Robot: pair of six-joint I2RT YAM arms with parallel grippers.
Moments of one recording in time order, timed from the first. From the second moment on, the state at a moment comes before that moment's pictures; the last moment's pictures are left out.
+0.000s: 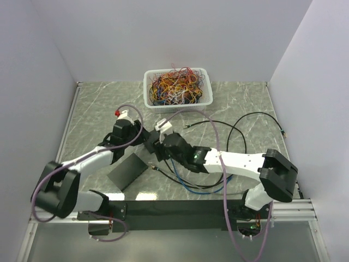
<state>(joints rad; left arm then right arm) -0.40 1.34 0.59 0.19 0.02 -0.69 1.07 1.52 0.96 0.07 0.32 0.26</state>
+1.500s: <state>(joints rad) -0.43 0.65 0.43 -0.25 -0.21 -0.78 1.20 1.81 1.00 -0.06 0.21 0.27</state>
